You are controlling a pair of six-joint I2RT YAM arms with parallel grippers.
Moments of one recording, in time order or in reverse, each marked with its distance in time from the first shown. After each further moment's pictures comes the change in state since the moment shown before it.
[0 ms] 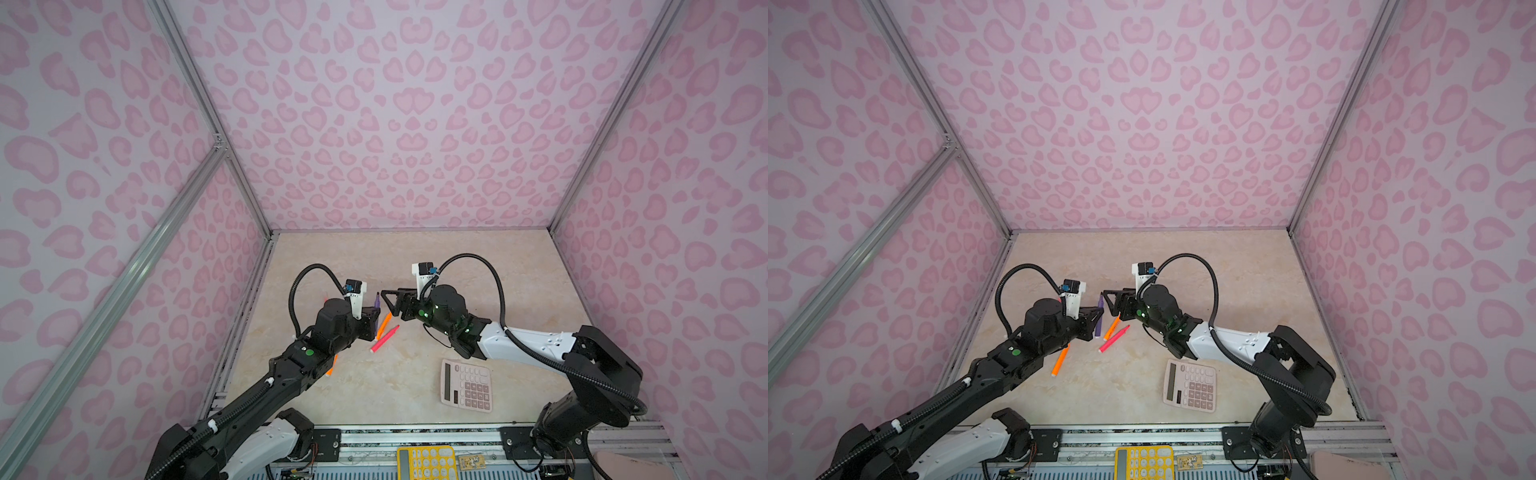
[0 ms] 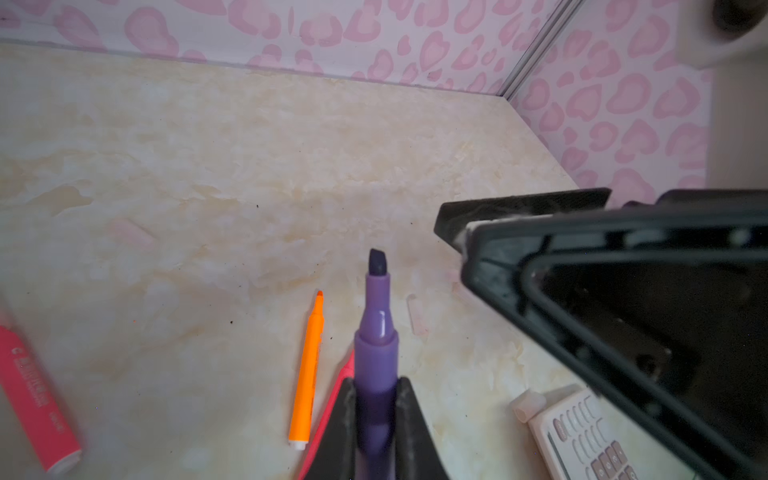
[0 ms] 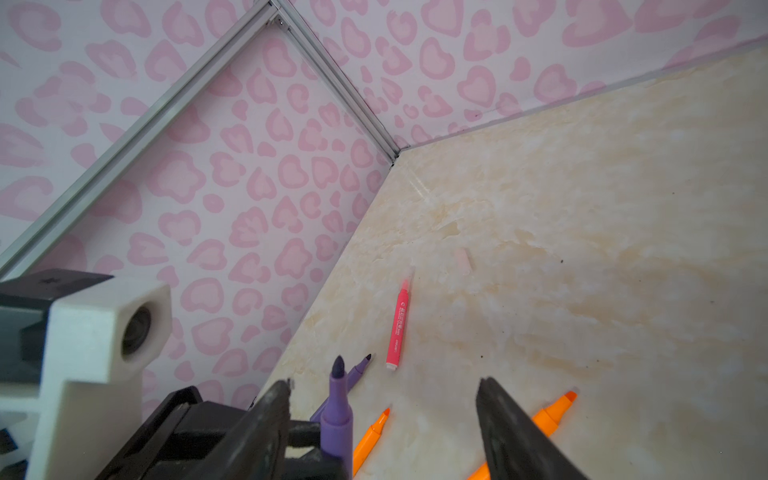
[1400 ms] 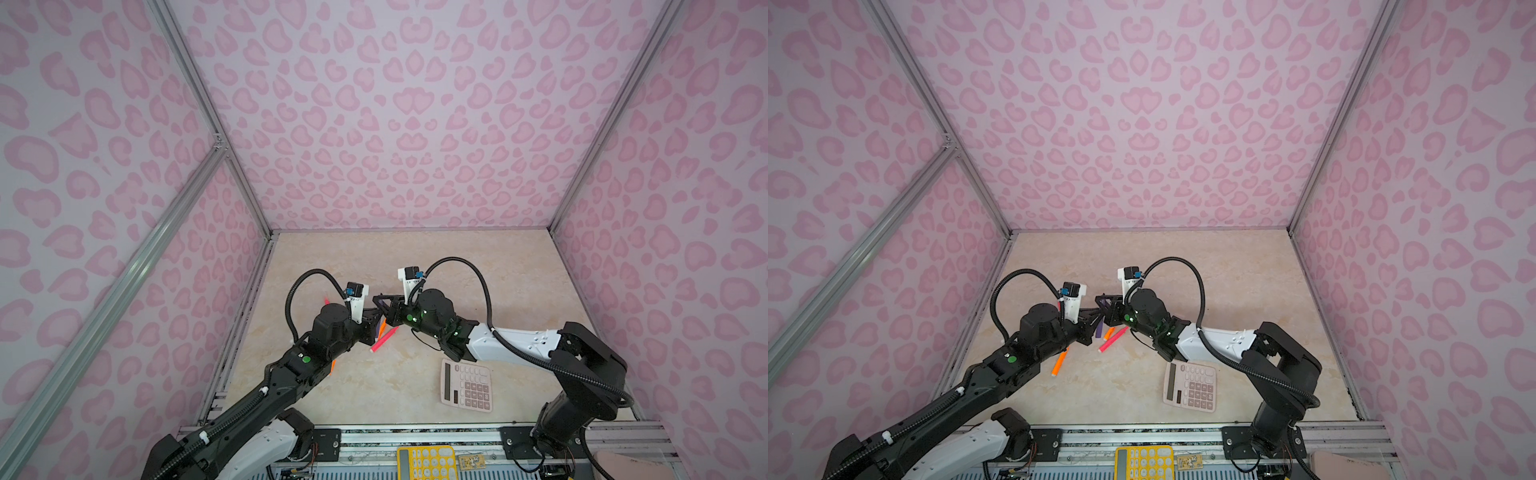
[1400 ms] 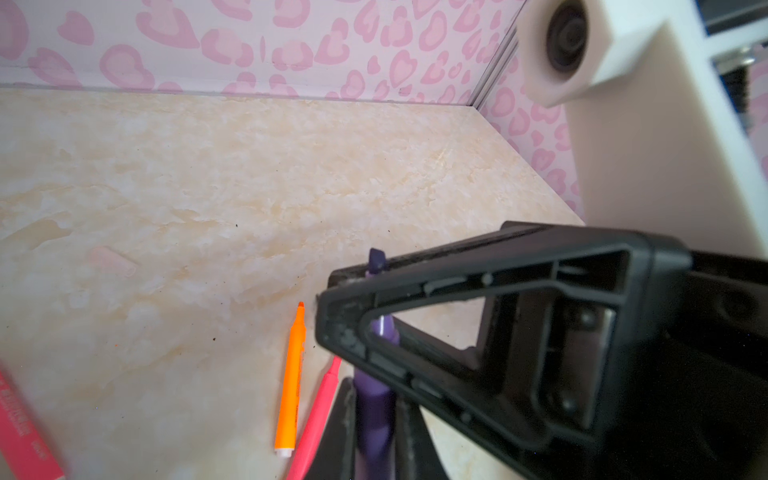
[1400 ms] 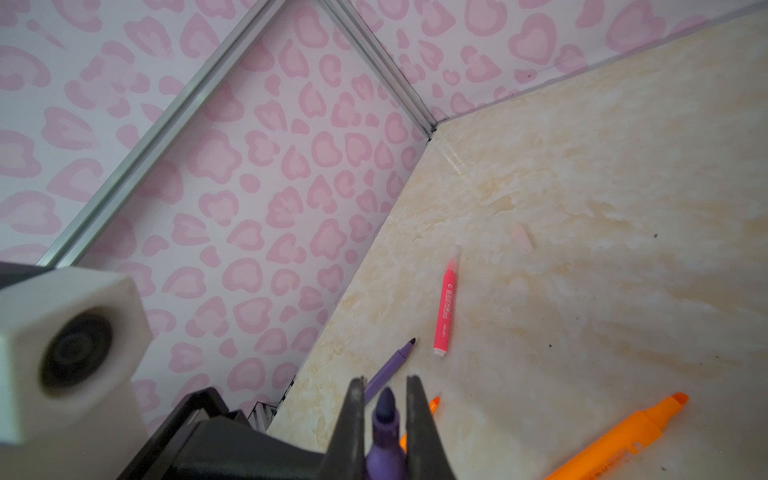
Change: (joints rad) left arm -0.026 -0.038 -0.011 0.019 0.011 0.035; right arm 0.056 0.070 0.053 0.027 -0.033 0.063
